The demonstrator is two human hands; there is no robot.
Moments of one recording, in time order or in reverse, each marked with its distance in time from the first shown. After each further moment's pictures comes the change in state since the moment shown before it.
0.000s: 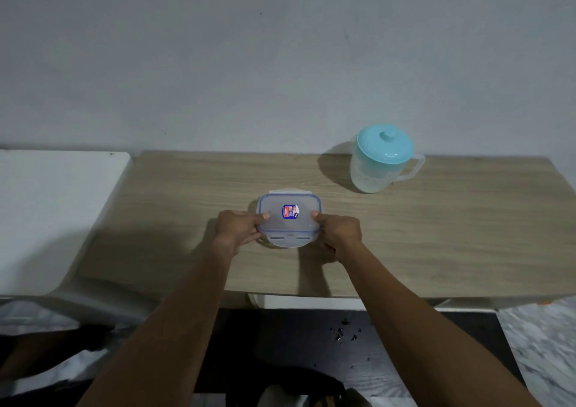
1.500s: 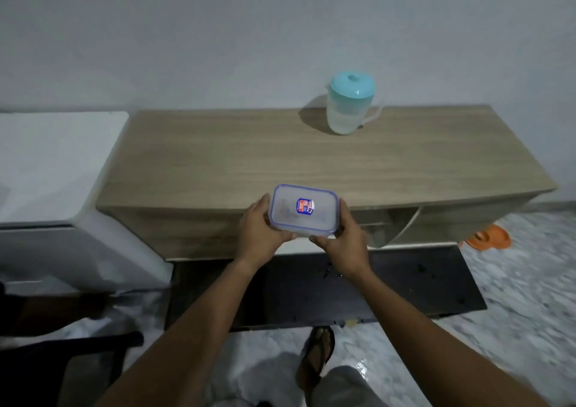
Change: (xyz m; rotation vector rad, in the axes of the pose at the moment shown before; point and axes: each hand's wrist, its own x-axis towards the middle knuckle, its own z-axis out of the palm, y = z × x) left_hand -0.148 -0.151 -0.017 0.411 -0.167 0.751; right_hand -0.162 0.167 -0.091 -0.162 -0.085 -0.778
